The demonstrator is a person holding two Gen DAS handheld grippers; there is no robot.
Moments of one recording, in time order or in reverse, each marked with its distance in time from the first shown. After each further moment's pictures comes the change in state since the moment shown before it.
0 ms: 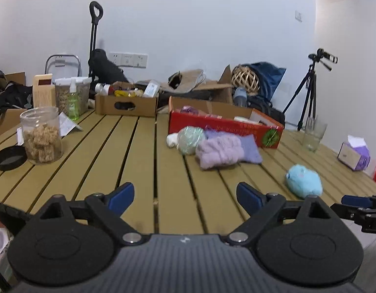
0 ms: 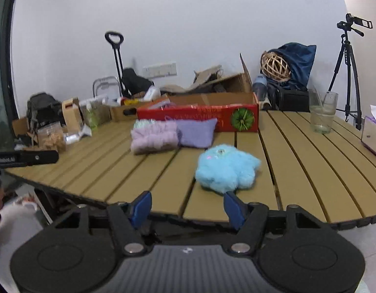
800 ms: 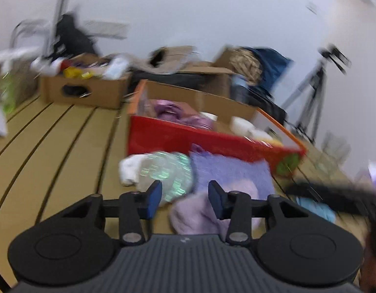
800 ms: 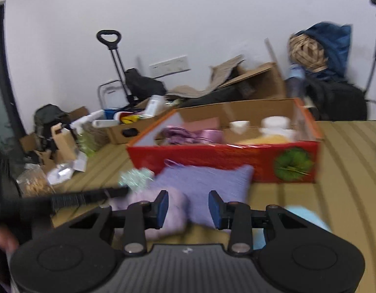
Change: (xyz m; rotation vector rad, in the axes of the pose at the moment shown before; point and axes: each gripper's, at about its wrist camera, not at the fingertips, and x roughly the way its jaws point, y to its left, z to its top) left arm 0.203 -0.014 0.063 -0.049 0.135 -0.116; right arm 0.192 -0.023 0.119 0.075 0.081 0.155
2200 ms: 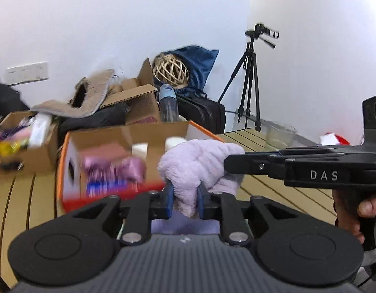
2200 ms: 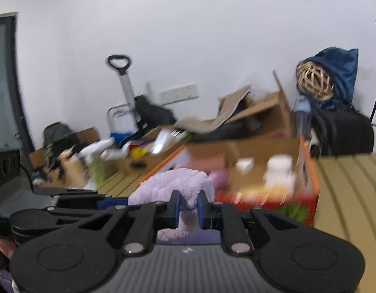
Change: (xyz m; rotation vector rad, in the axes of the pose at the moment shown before) left arm 0.018 -0.047 0.082 0.278 0.017 -0.227; right arm -0.018 -0.017 0.060 -0.026 -0.104 0.010
